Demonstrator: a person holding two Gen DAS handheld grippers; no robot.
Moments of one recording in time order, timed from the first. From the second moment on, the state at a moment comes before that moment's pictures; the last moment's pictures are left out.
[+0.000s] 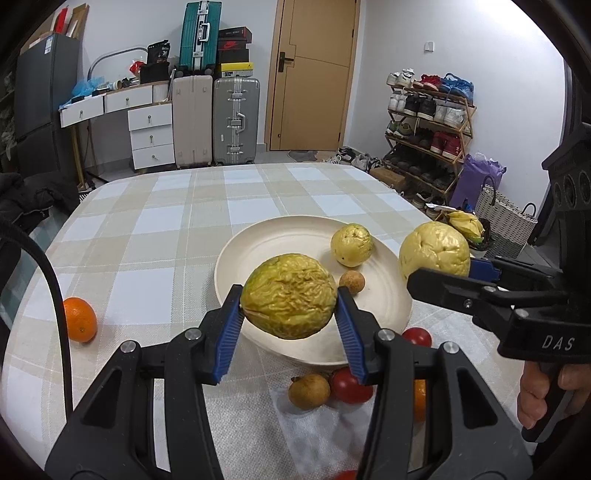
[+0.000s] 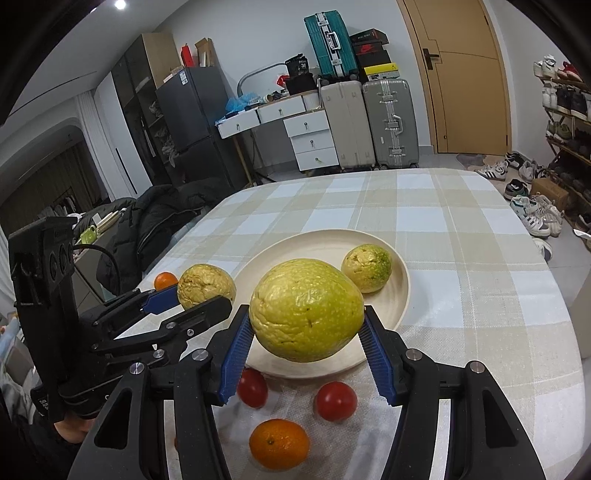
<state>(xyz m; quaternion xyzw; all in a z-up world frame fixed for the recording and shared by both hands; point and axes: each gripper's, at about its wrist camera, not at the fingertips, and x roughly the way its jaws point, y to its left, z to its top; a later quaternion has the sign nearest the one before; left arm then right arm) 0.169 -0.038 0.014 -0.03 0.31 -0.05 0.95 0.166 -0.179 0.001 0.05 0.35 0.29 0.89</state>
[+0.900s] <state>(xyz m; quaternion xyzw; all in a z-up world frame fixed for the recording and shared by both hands) 0.200 -0.036 -0.015 -0.02 0.32 -0.05 0.94 0.185 -0.174 -0.032 0.03 0.38 0.29 0.88</state>
